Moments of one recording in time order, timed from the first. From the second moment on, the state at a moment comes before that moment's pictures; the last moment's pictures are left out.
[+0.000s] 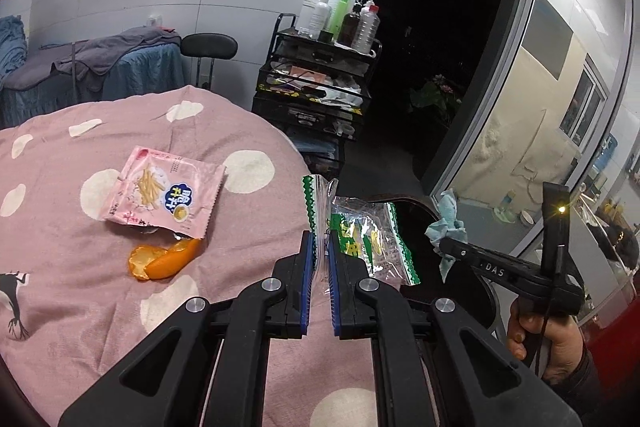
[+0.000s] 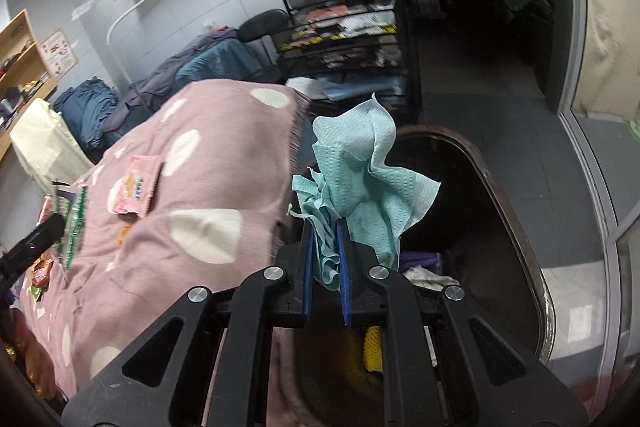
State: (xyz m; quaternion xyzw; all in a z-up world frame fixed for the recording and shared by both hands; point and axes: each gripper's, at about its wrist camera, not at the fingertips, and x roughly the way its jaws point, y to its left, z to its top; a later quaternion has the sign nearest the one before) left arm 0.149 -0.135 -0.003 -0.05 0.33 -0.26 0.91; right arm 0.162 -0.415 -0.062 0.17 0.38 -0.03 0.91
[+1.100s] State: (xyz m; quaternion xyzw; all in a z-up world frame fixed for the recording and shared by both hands) left arm 0.160 -0.234 -0.016 0.00 0.37 -0.35 0.86; right arm 0.133 -0.479 -0.105 0.25 0.37 -0.18 0.88
